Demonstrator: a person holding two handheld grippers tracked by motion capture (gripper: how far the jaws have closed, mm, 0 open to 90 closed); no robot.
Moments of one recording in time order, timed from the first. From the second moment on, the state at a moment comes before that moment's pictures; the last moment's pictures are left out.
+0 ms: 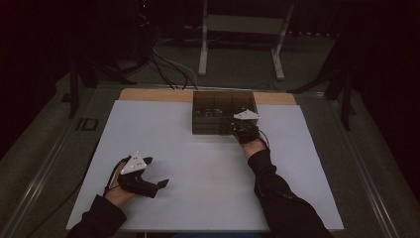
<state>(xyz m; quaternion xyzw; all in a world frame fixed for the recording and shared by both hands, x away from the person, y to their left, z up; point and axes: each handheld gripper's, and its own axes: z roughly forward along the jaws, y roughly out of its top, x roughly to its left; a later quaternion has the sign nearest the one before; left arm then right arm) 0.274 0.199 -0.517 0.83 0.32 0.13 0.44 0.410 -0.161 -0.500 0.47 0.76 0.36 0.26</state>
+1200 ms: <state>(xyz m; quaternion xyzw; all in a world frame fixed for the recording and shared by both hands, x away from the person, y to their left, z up) 0.275 0.198 -0.516 0.83 0.32 0.13 0.44 0.387 -0.159 -0.487 0.48 0.76 0.37 0.23</state>
